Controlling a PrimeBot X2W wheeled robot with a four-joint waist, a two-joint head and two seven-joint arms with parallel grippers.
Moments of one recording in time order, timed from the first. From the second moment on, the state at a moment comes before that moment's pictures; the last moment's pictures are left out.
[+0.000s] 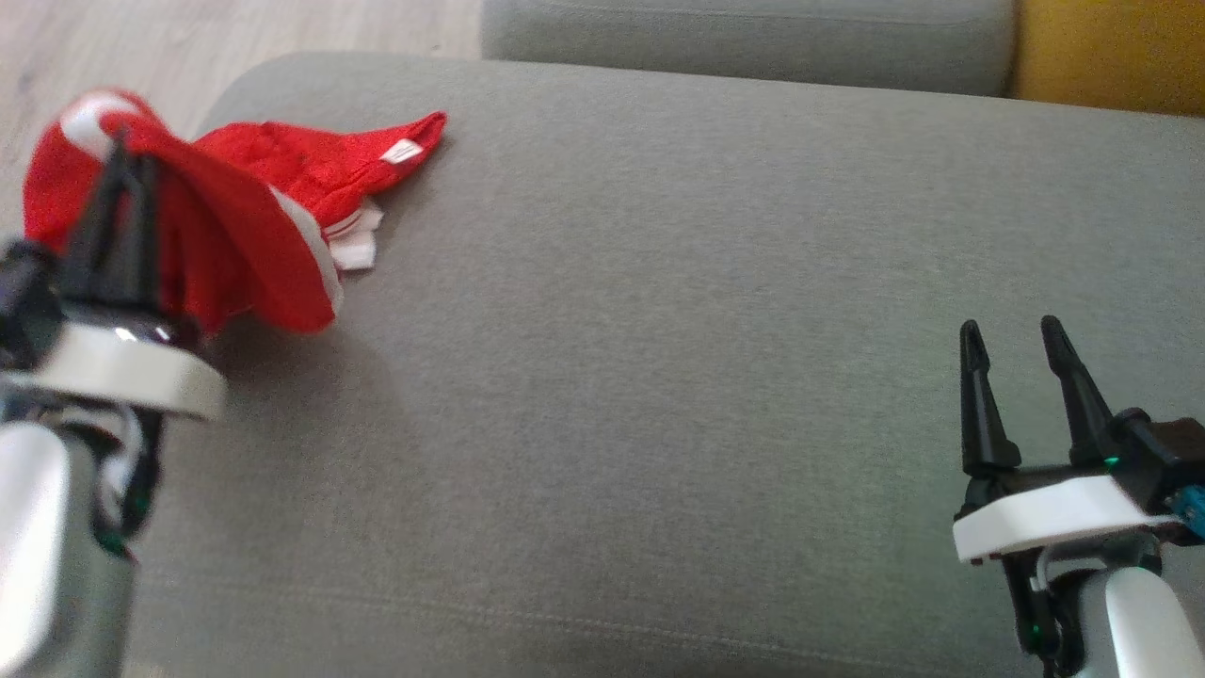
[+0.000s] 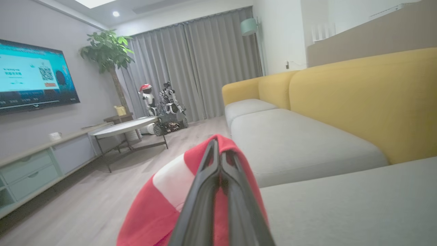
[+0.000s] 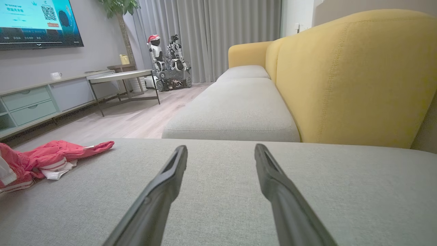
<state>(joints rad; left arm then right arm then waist) -0.39 0.41 -0.12 0.13 -0.21 -0.05 -0.18 -0.02 -0.05 -0.03 0.02 0.13 0.12 -0.06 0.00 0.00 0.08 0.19</state>
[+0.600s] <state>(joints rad) -0.38 0.21 -0.36 -0.04 -0.26 -0.06 -0.04 -0.01 -0.05 0.03 -0.07 0.17 0.12 -0.04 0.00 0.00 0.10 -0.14</state>
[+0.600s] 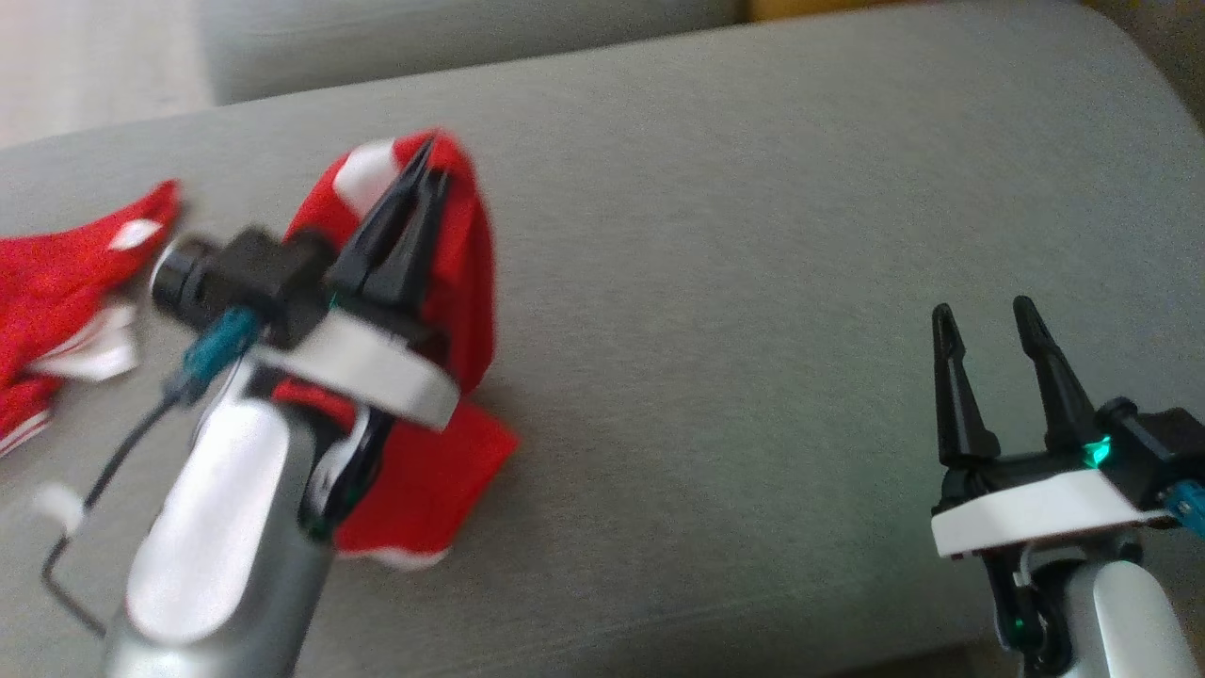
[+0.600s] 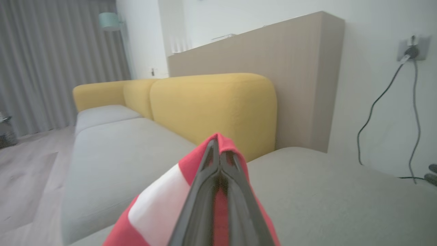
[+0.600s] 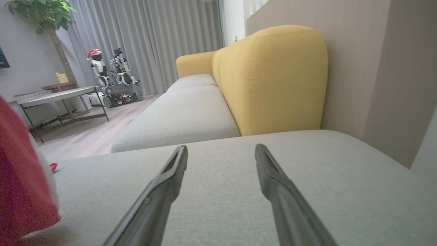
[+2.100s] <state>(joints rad) -0.42 0.17 -0.47 0.37 -0.35 0.04 -0.22 -0.06 -0.04 0.03 0.00 0.20 0.12 -0.08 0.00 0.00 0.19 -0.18</state>
